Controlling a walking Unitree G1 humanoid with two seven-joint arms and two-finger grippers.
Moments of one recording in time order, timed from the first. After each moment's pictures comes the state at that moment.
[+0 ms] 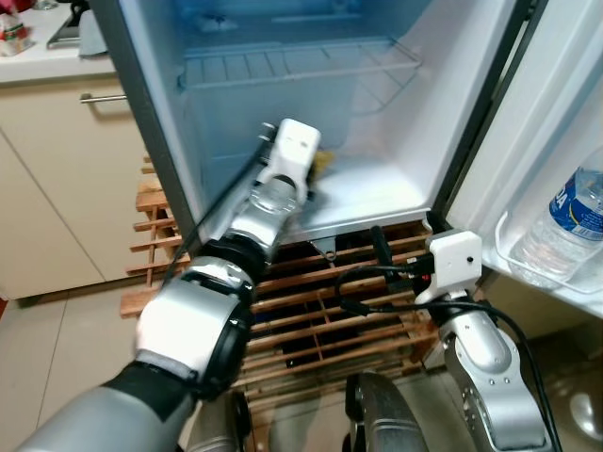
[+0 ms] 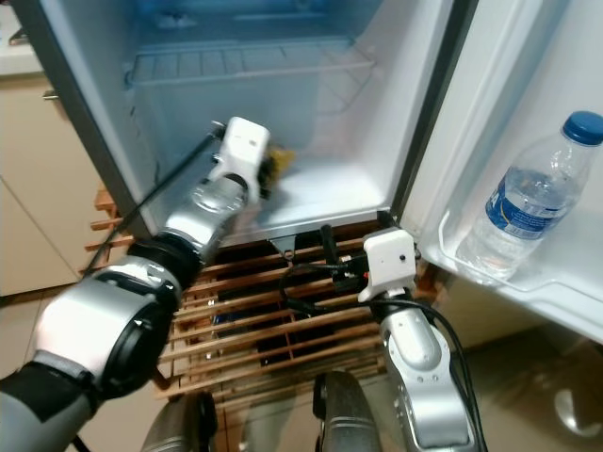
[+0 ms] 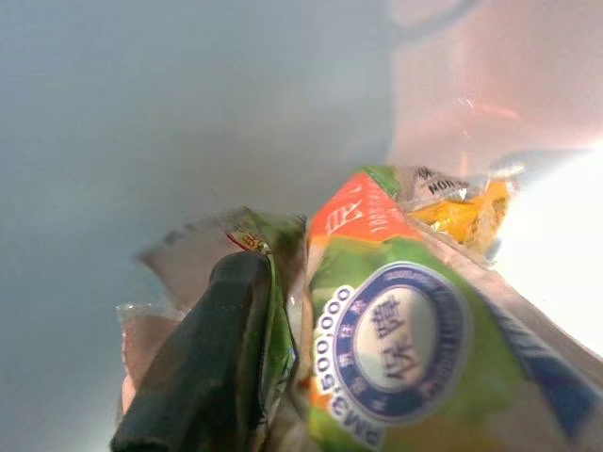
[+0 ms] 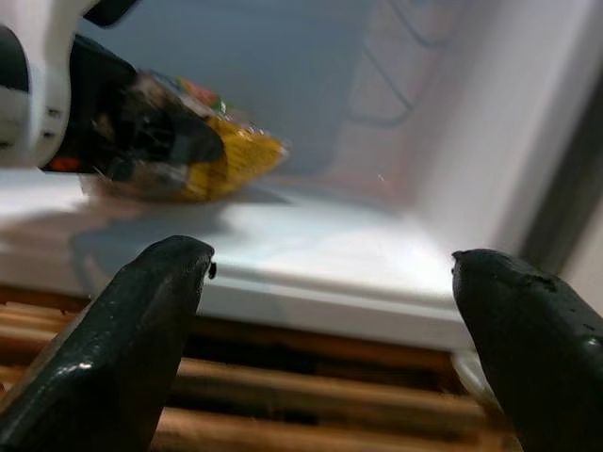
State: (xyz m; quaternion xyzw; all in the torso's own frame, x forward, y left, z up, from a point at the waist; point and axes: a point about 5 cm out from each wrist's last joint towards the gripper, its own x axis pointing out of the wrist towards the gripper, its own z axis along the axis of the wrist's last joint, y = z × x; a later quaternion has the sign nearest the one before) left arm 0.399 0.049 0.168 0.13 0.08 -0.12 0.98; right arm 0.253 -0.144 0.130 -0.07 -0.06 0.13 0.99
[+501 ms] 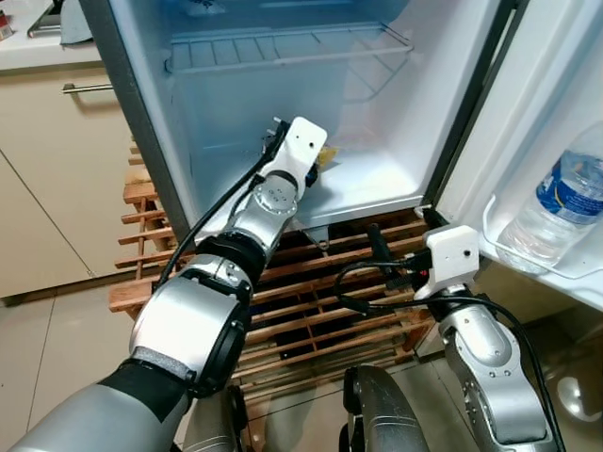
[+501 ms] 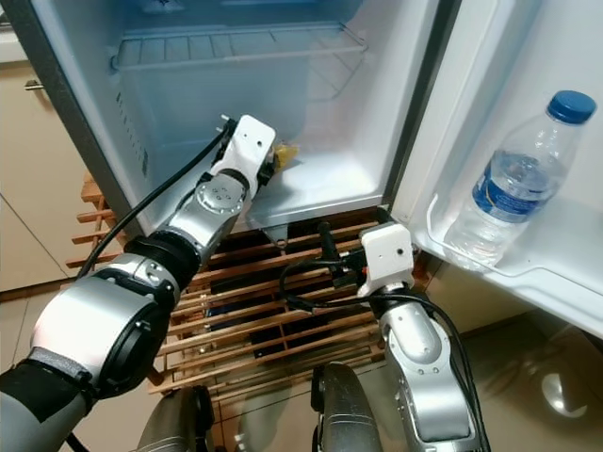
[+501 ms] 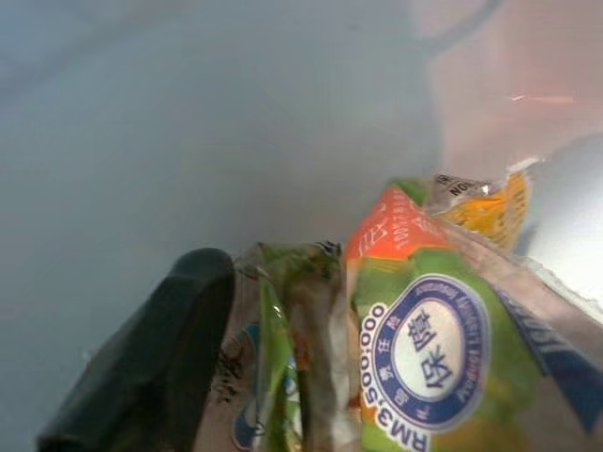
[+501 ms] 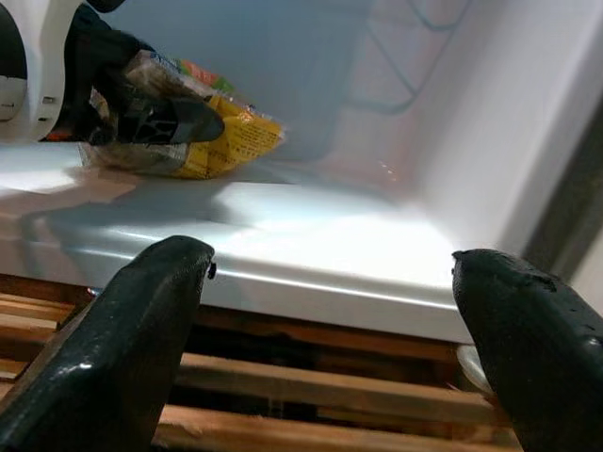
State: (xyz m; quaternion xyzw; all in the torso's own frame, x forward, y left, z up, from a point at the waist) left arm 0.404 0.063 0.180 0.24 0.01 -0.09 0.97; right arm 0.256 -0.141 0.133 -0.07 -0.06 0.14 0.99
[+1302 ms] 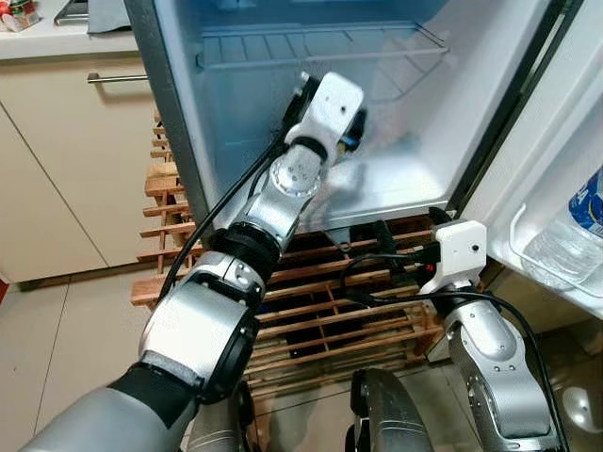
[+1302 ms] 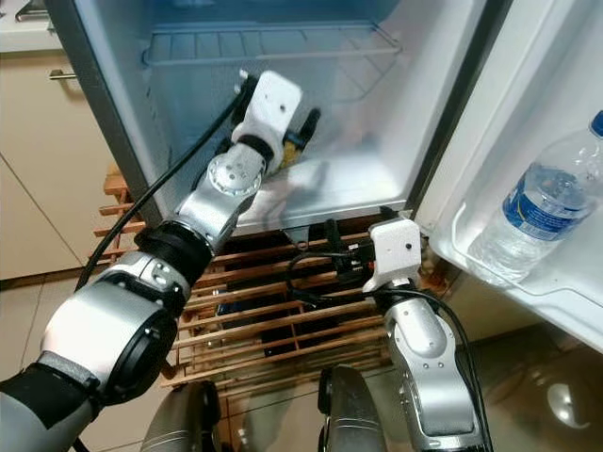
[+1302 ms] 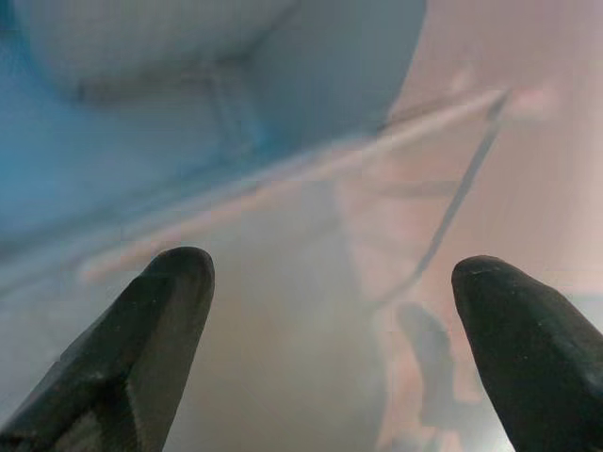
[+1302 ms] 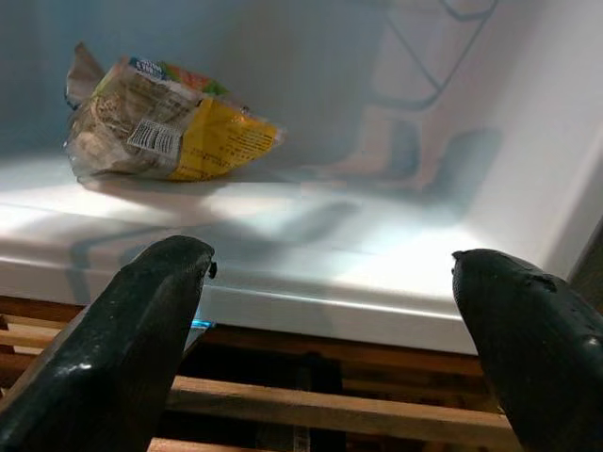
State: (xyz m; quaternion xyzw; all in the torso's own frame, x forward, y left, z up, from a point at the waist) left arm 0.387 0.019 0.244 0.17 -0.17 -0.20 0.95; right arm 0.261 -0.147 0.135 -0.05 -0.05 0.12 0.99
